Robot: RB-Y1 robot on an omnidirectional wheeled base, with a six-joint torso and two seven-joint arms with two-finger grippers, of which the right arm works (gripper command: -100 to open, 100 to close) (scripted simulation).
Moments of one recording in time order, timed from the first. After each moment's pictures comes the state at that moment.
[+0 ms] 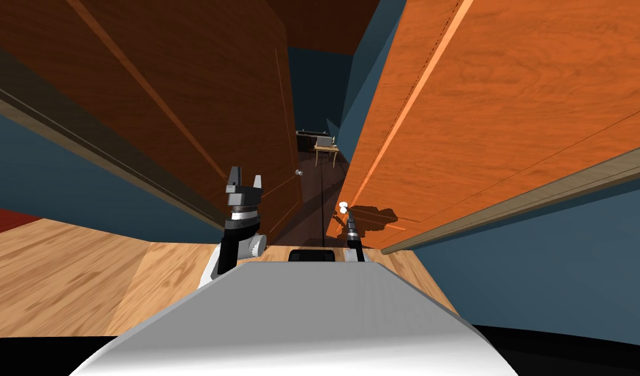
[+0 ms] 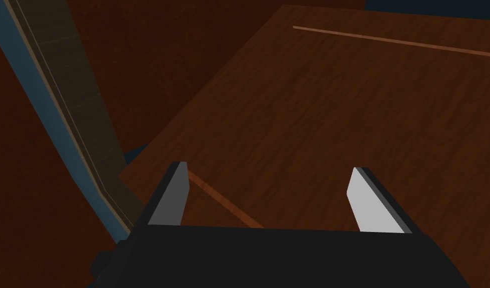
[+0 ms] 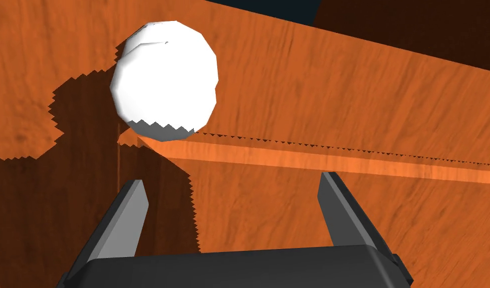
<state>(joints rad) 0.11 -0.09 0.00 -0.96 -0.11 -0.83 0.23</state>
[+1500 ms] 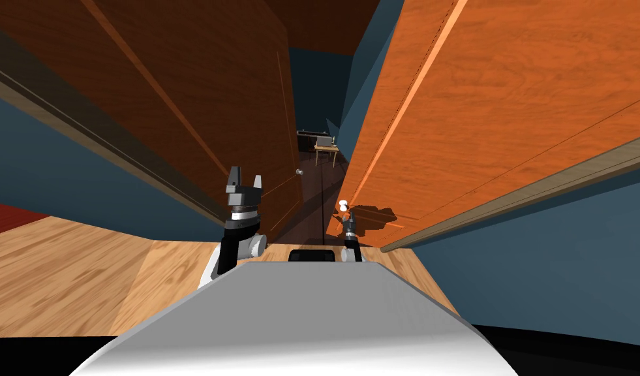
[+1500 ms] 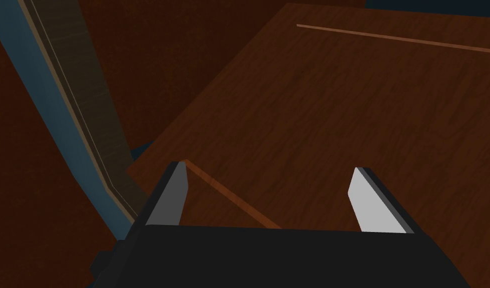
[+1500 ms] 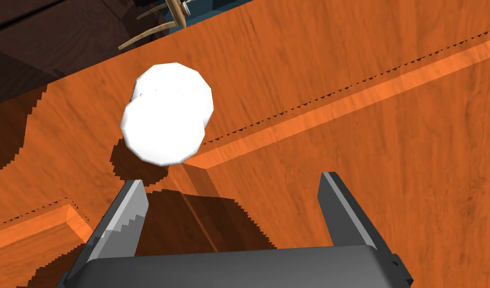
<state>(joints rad) 0.11 -0.12 0.16 -0.97 -0.37 -0.86 -0.14</state>
